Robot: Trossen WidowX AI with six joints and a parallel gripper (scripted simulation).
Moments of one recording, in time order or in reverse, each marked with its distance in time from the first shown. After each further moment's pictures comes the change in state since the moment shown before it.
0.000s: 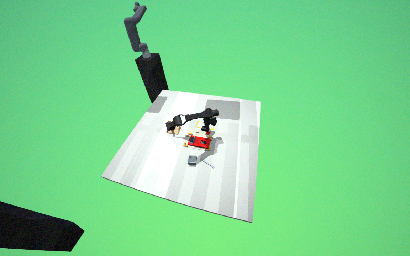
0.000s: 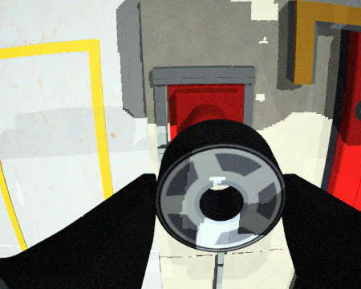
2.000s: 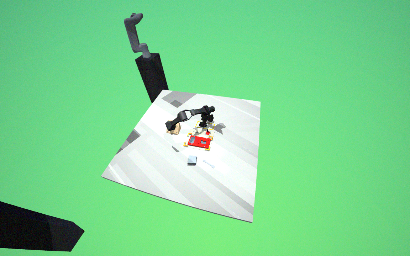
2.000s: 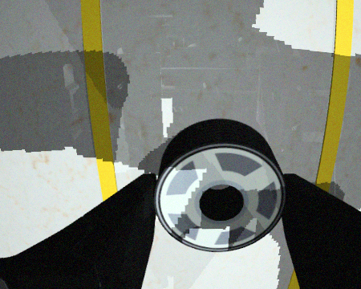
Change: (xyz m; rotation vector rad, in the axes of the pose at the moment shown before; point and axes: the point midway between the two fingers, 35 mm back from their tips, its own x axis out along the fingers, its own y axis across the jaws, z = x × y) arm 0.065 0.101 -0.053 0.017 0.002 0.013
